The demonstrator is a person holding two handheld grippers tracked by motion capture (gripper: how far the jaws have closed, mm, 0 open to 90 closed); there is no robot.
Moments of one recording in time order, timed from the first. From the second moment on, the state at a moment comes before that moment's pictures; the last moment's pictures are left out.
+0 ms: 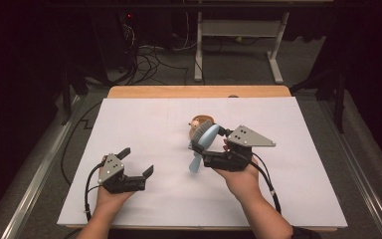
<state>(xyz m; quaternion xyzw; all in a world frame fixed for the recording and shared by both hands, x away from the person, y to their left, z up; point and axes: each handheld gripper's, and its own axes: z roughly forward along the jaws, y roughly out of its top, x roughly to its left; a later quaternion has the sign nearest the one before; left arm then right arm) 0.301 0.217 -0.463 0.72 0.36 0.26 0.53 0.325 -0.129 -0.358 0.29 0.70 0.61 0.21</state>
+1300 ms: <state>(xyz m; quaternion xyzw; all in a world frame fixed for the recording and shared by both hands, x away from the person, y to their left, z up) 0.301 0.239 -0.471 0.72 0.37 0.25 0.53 0.318 -0.211 -0.359 0.34 0.68 0.58 0.27</state>
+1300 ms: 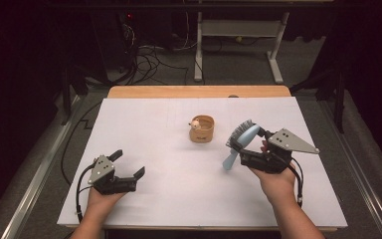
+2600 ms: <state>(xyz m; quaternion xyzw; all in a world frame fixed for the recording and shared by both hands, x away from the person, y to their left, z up) 0.300 0.241 -0.471 0.72 0.36 0.25 0.54 0.332 -0.204 -0.353 0.34 0.66 0.60 0.30</state>
